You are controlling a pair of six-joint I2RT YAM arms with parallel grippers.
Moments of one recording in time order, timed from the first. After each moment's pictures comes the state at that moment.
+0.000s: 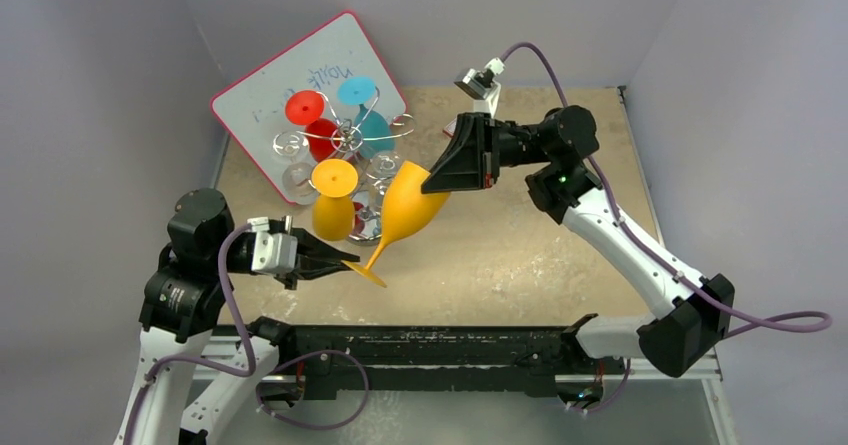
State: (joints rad) left arm -0.28 0.63 1.09 -0.71 1.27 0.43; right arm 0.58 1.30 1.24 0.55 -1.18 1.27
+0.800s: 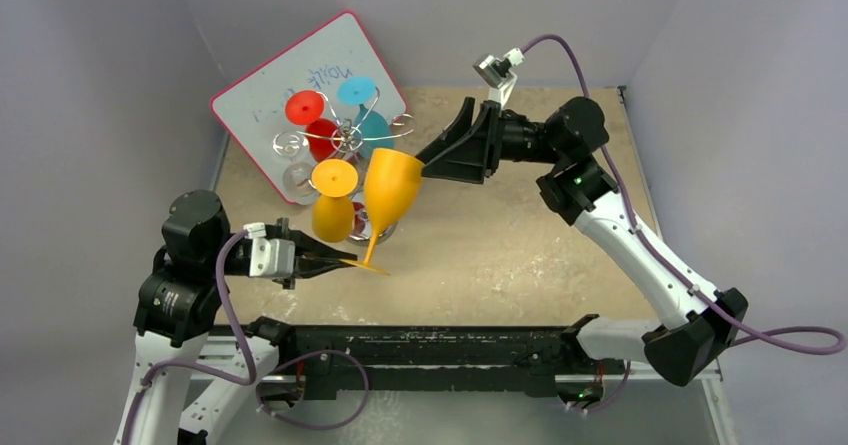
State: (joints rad) left arm -0.28 0.62 1.13 -0.75 1.26 0.49; right arm 0.58 1.26 1.31 0.32 -0.99 1.06
